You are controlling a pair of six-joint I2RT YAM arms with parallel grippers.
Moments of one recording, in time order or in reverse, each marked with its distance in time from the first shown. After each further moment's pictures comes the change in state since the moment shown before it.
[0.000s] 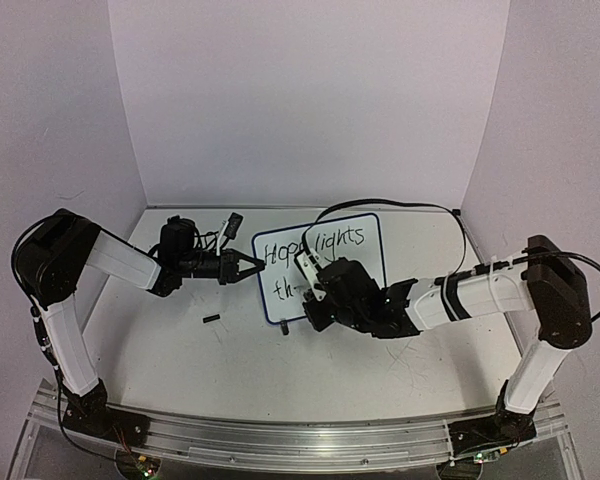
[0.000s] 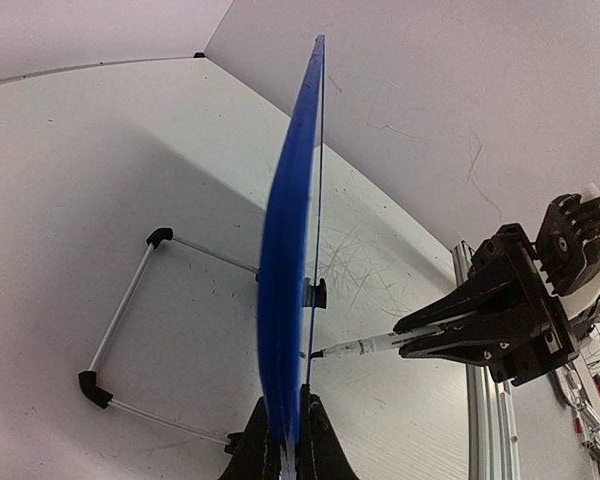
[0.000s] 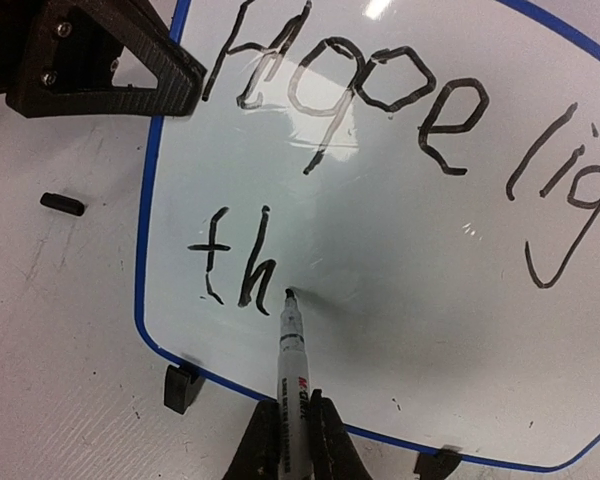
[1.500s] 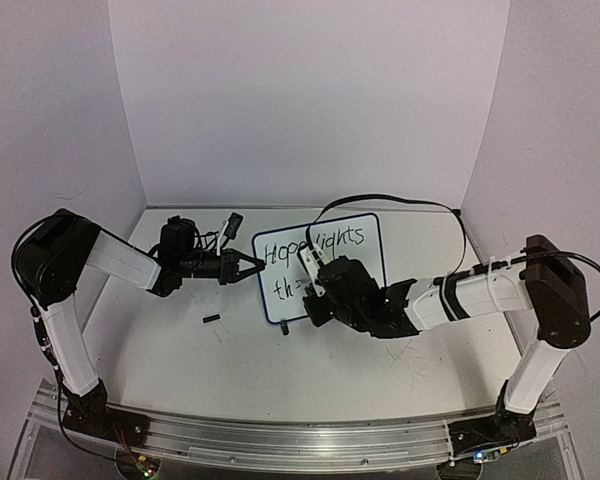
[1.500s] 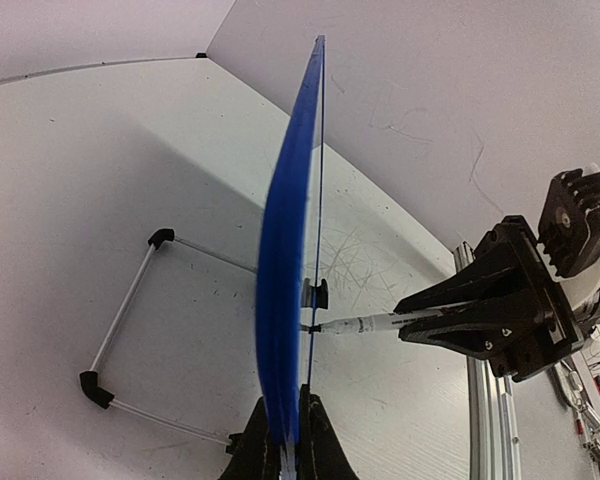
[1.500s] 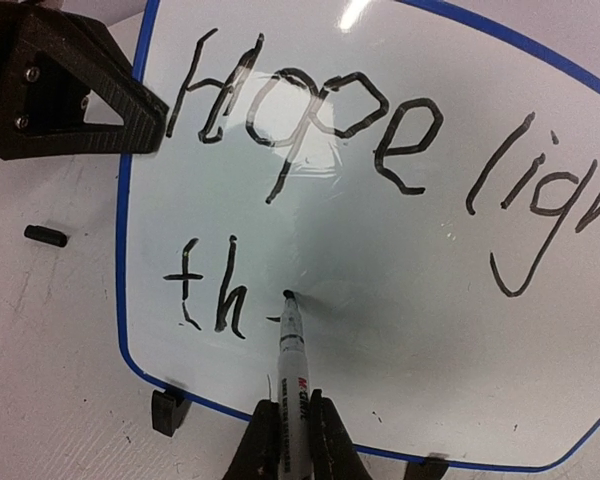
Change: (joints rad) left arm -0.001 0.000 0.000 -0.001 -0.006 0.000; right arm -0.006 0.008 0.002 0.041 0.056 0.021
